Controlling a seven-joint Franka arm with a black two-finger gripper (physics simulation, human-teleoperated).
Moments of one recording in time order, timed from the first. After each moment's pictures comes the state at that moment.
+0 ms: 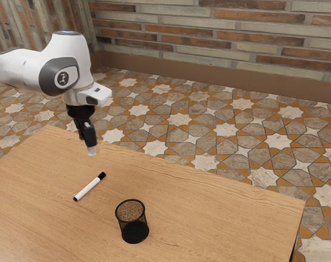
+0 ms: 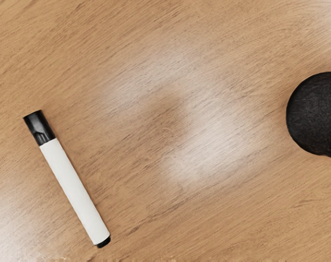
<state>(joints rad) -0.11 -0.07 0.12 -2.04 0.04 1.86 0.58</state>
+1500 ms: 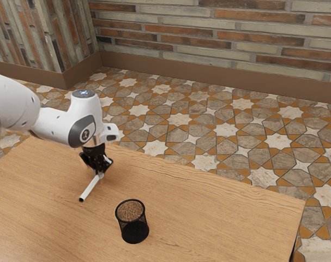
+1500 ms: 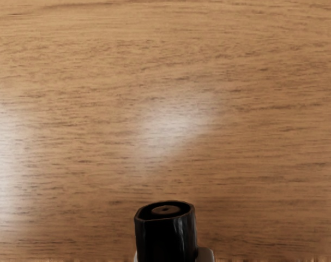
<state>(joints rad) -0.06 0.37 0.21 -2.06 0.04 2.41 0.07</state>
